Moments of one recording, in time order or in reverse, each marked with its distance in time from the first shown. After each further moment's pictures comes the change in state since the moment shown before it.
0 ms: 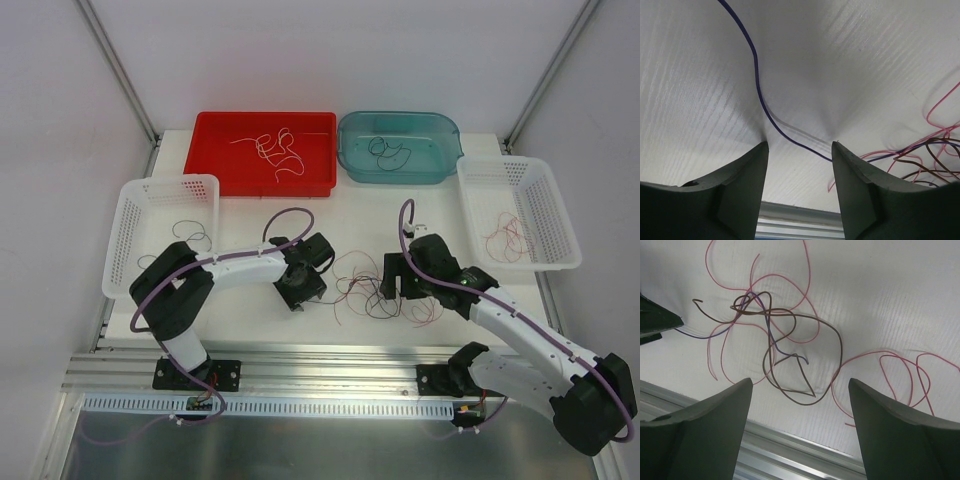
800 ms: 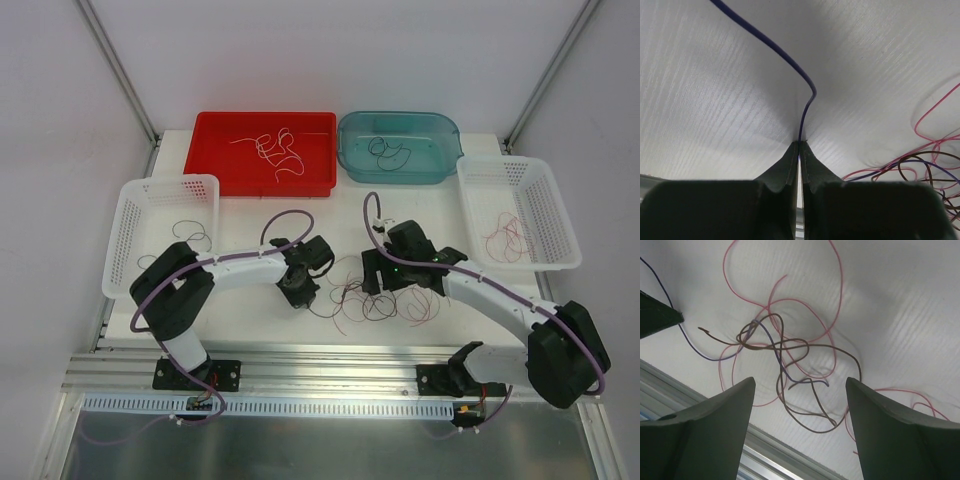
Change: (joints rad) left arm 0.000 0.008 -0.002 -0.042 -0.021 -0.035; right arm 0.006 0.263 0.084 0.111 -0.152 -0.137
